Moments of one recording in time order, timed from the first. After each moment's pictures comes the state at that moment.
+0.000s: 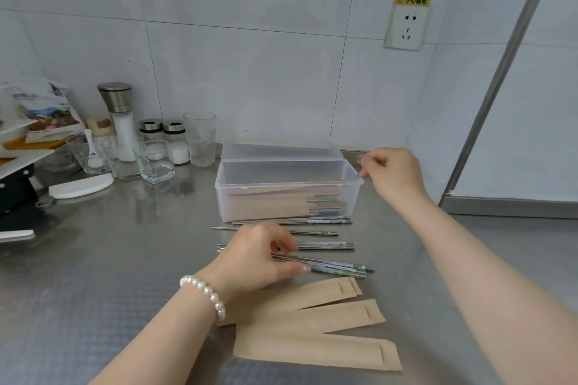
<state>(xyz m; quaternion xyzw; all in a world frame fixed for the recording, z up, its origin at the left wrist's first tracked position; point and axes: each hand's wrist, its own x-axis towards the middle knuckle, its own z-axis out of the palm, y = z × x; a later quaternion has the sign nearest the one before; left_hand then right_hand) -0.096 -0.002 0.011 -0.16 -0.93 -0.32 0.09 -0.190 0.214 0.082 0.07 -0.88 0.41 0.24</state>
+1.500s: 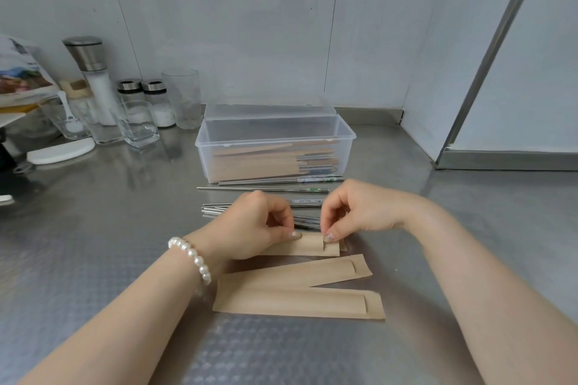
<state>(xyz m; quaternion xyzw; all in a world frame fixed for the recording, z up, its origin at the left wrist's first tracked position) -0.092 0.017 0.009 -0.18 -0.92 -0.33 0.01 -0.136 0.218 0.039 0.30 -0.87 0.30 -0.25</state>
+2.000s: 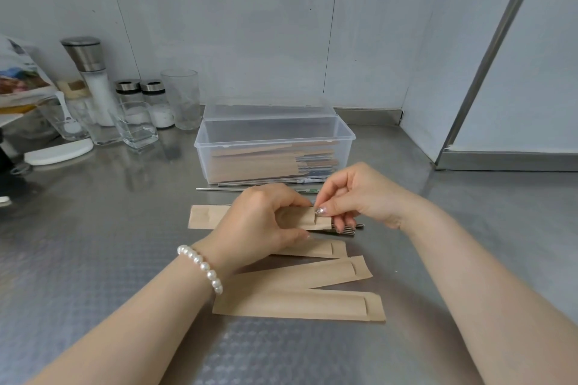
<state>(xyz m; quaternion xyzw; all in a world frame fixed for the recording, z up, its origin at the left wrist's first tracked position) -0.087 0.026 0.007 -0.23 -0.90 -0.32 0.17 -0.135 0.214 0.040 0.23 -0.80 0.52 -0.20</state>
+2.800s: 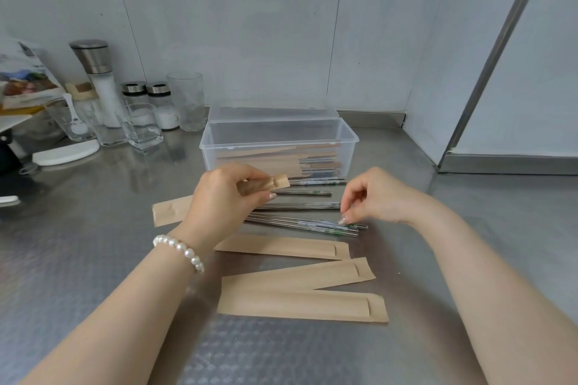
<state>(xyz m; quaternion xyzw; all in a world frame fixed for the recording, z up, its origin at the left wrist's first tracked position) -0.097 -0.005 0.016 -0.03 -0.90 -0.36 0.25 -0.153 0.233 0.032 0.20 -0.91 0.33 -0.12</state>
